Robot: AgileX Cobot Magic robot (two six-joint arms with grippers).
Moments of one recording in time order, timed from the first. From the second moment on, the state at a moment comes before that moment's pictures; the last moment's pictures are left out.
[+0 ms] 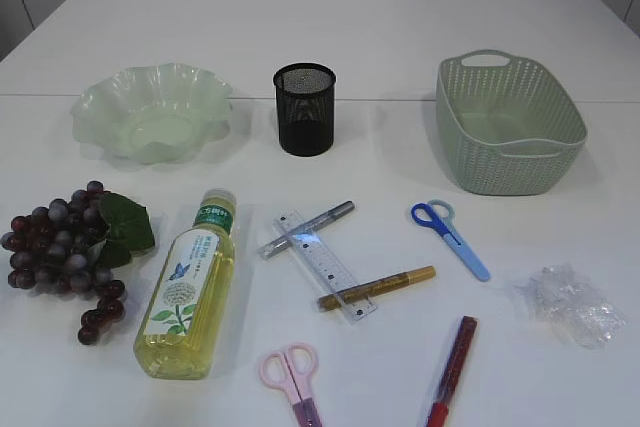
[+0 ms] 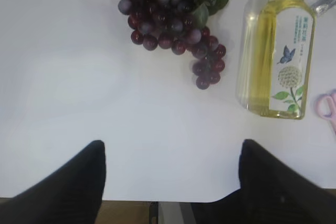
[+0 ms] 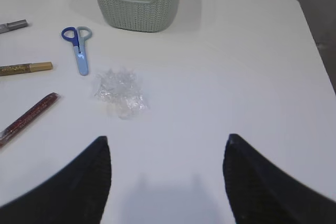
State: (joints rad) left arm -0.20 1.16 -1.10 0.01 1.24 -0.28; right arm 0.18 -0.02 -0.50 -0.20 1.14 0.03
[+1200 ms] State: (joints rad) left arm -0.09 1.72 -1.29 0.05 1.16 -0.29; right arm 0.18 0.60 -0.66 -0.04 1.14 0.24
